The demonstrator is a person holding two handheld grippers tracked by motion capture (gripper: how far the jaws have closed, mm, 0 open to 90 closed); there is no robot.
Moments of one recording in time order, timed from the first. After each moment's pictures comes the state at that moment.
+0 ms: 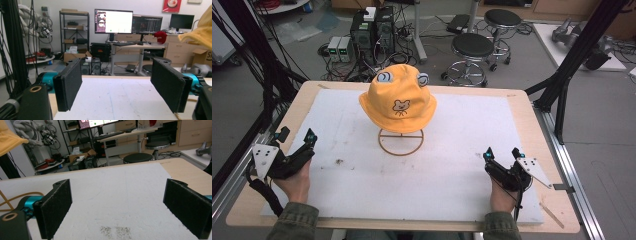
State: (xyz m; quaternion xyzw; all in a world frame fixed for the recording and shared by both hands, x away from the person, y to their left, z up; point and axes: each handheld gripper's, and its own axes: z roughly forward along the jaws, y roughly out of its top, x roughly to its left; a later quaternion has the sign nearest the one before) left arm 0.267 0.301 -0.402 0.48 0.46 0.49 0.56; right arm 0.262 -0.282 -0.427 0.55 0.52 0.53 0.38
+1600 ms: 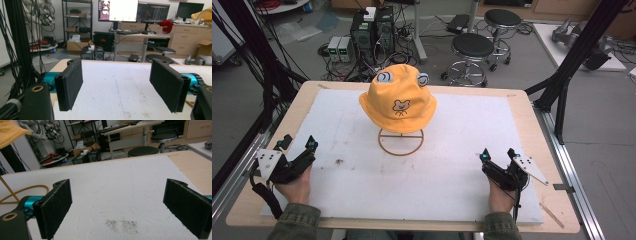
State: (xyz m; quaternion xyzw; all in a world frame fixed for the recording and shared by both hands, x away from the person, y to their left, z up) left arm 0.267 0.309 -0.425 0.50 0.50 0.47 0.53; right arm 0.266 -0.279 -0.432 0.55 0.53 0.53 0.36
